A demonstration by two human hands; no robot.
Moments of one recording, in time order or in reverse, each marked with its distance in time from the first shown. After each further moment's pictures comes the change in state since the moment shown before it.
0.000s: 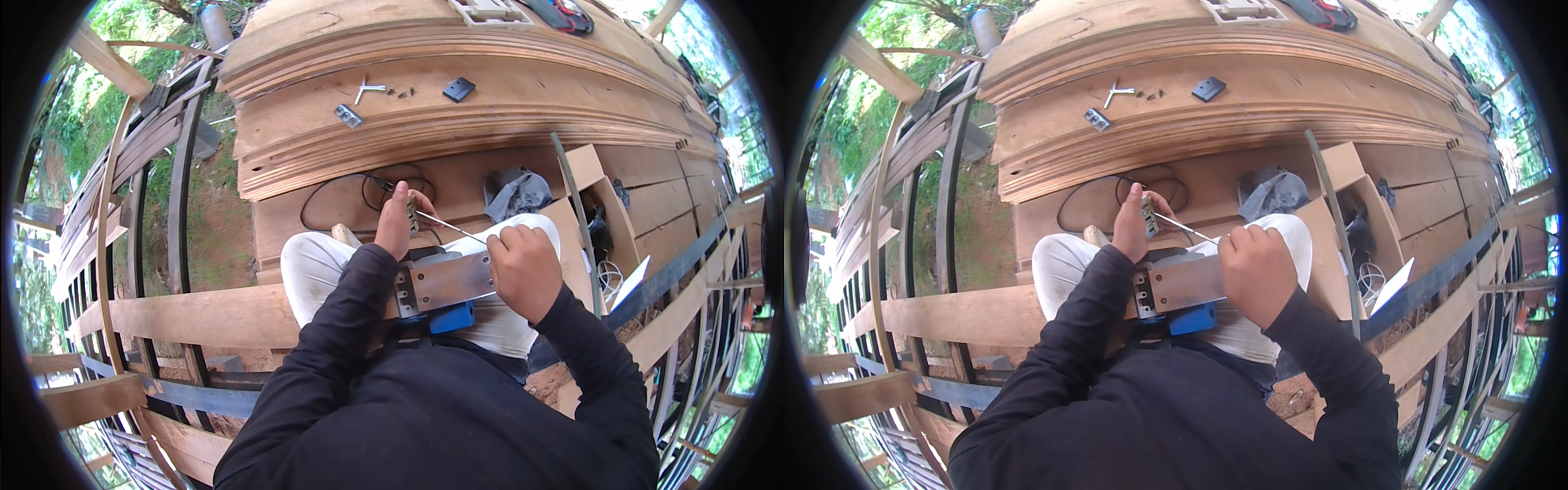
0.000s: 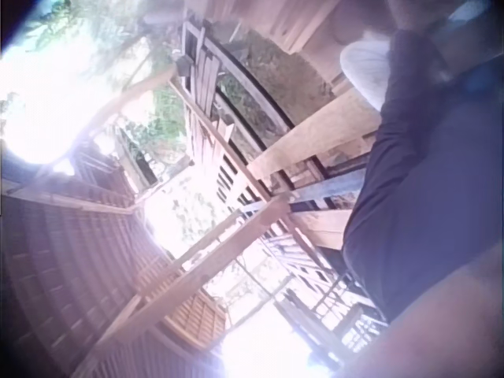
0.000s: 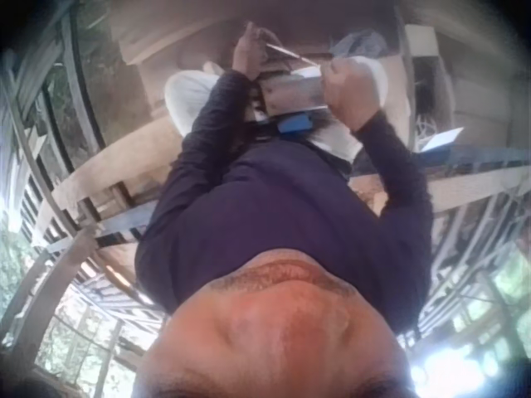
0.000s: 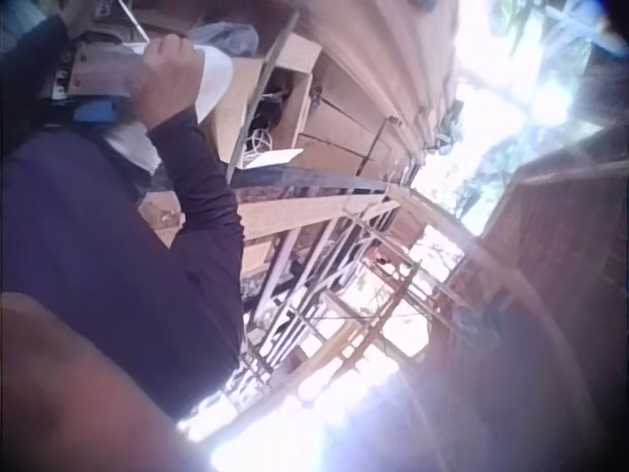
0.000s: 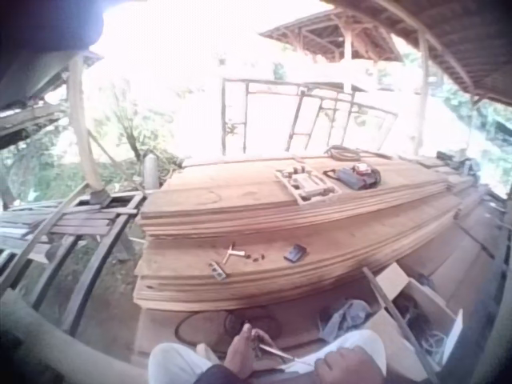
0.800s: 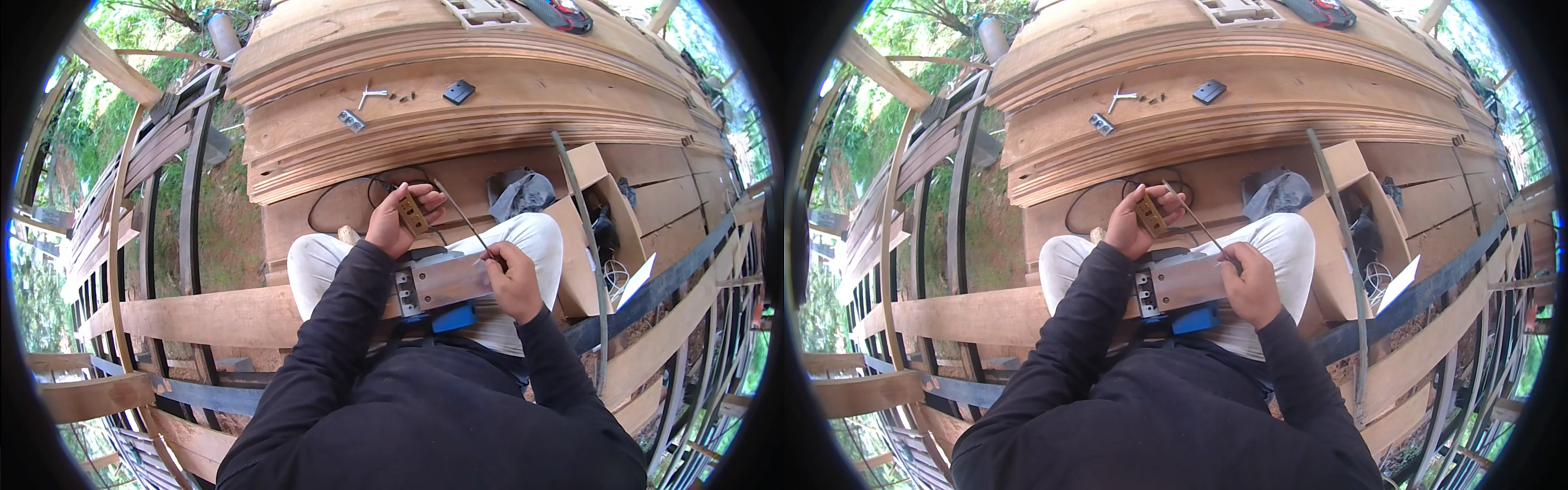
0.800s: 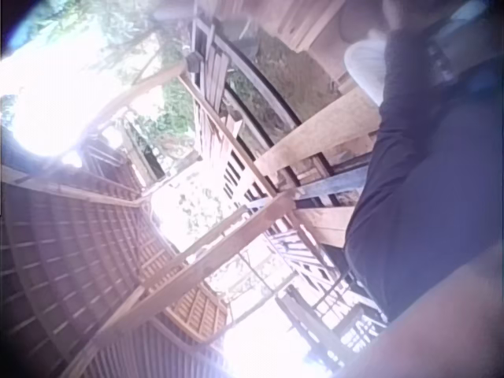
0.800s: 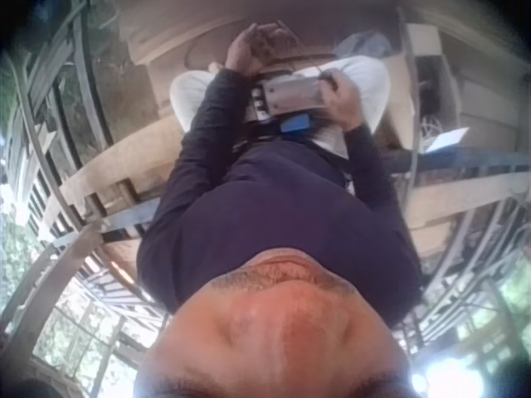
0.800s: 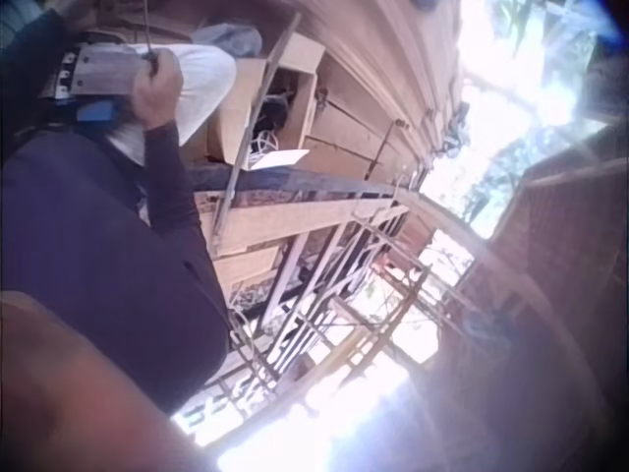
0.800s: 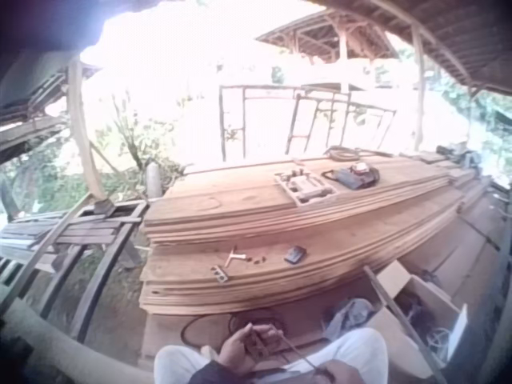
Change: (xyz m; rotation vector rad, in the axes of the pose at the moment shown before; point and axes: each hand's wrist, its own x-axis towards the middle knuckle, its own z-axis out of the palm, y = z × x) left_hand 0.003 0.008 -0.002 -0.471 -0.130 -0.146; right_hand -0.039 -0.009 0.066 1.045 0.148 0.615
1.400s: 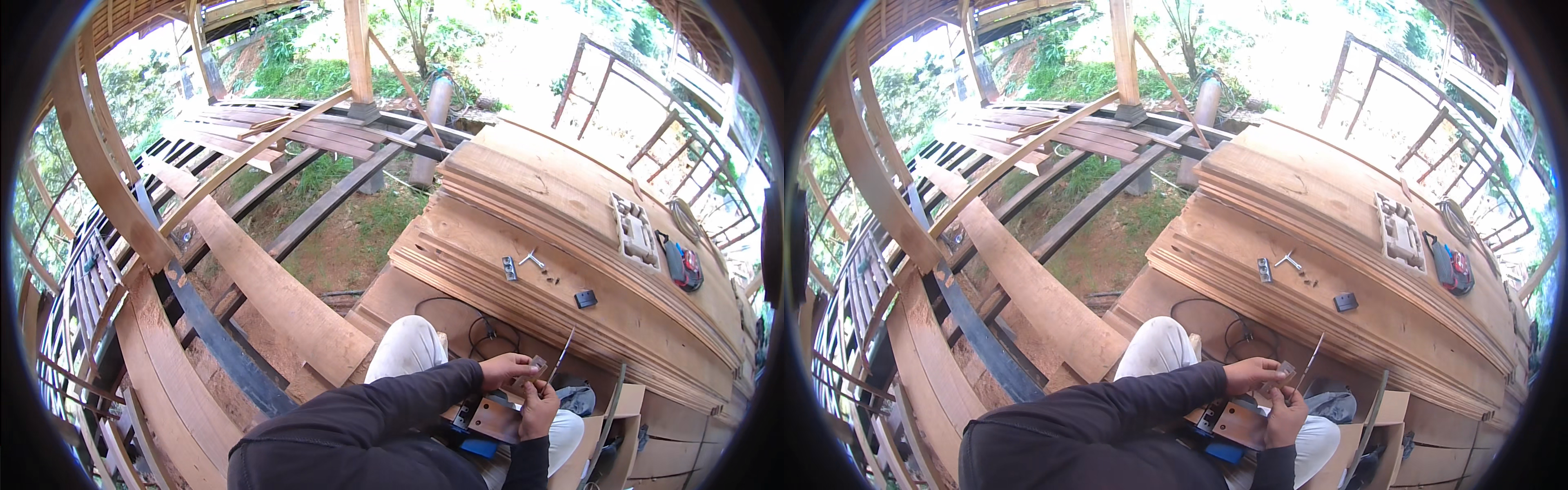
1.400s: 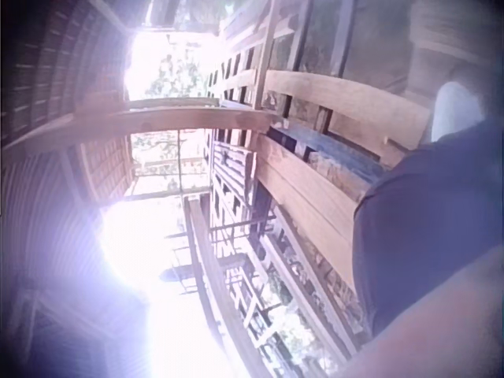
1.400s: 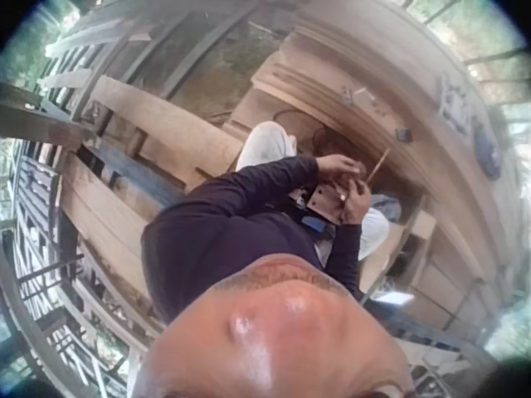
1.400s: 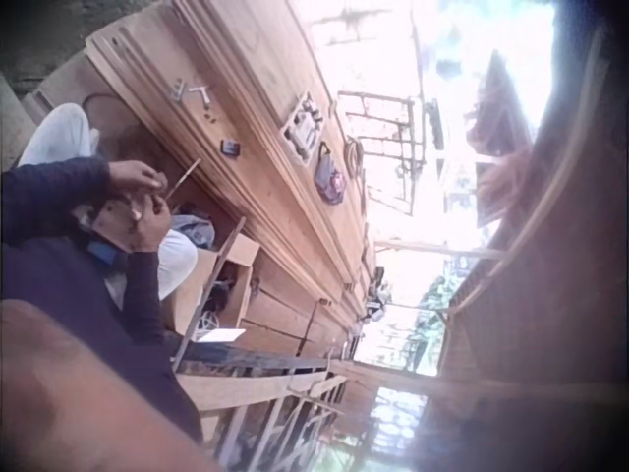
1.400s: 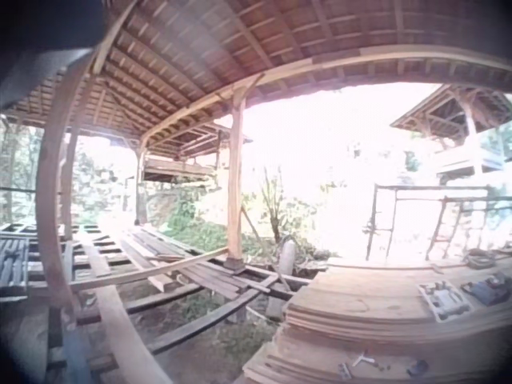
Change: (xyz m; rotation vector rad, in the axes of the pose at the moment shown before) left_hand -0.012 -0.018 0.011 0.332 -0.165 0.000; right_hand 0.057 0.011 0.060 0.435 -0.066 0.070
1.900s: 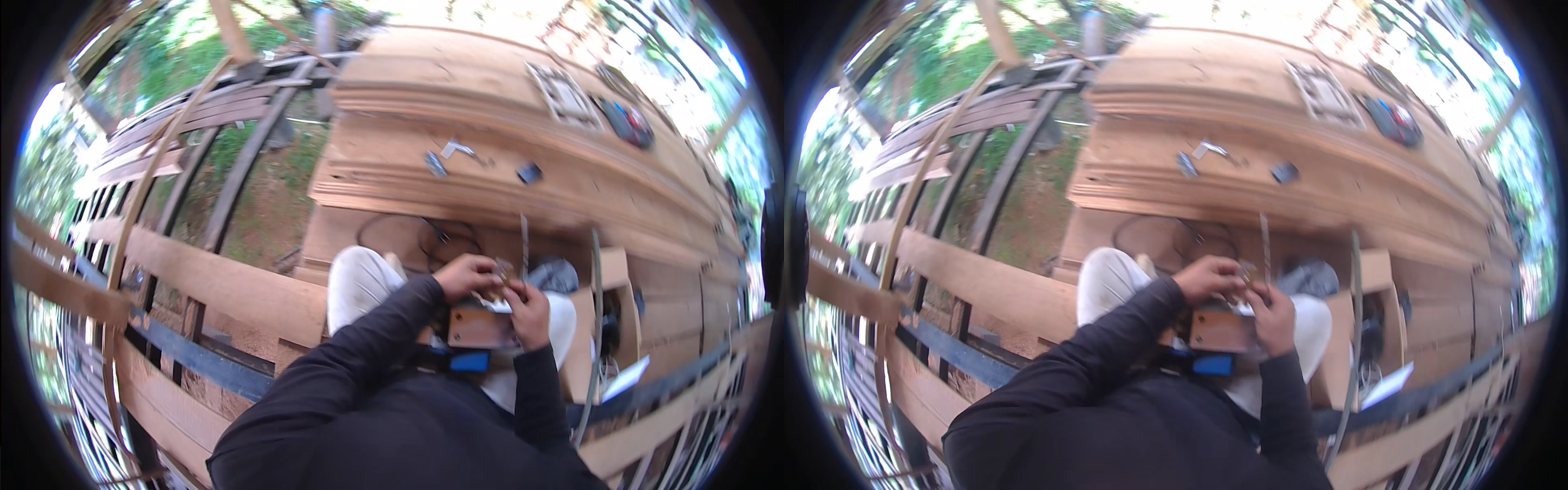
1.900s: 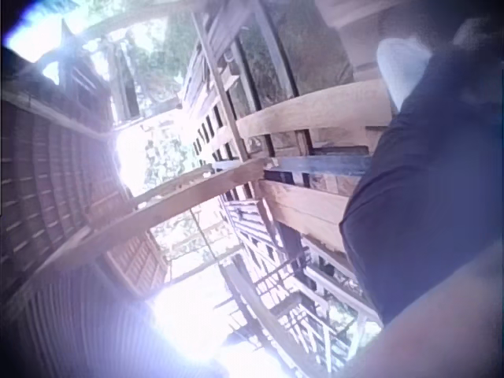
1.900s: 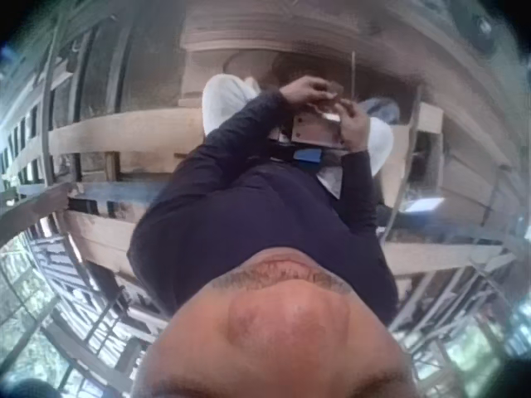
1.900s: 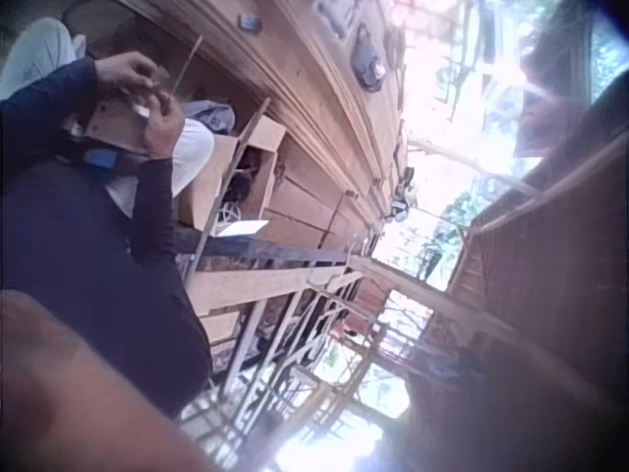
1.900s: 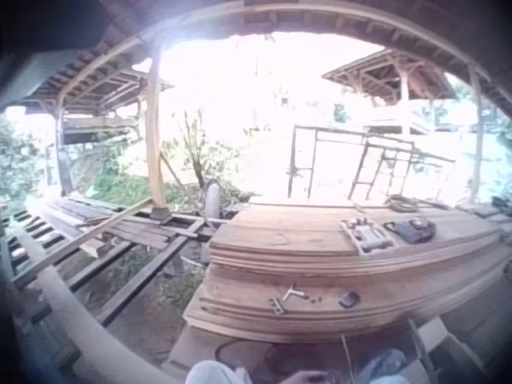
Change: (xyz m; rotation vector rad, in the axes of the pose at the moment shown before) left_hand -0.009 0.018 0.004 0.412 -0.018 -0.037; right_hand -0.013 -0.020 -0.027 -0.274 -0.035 -0.083
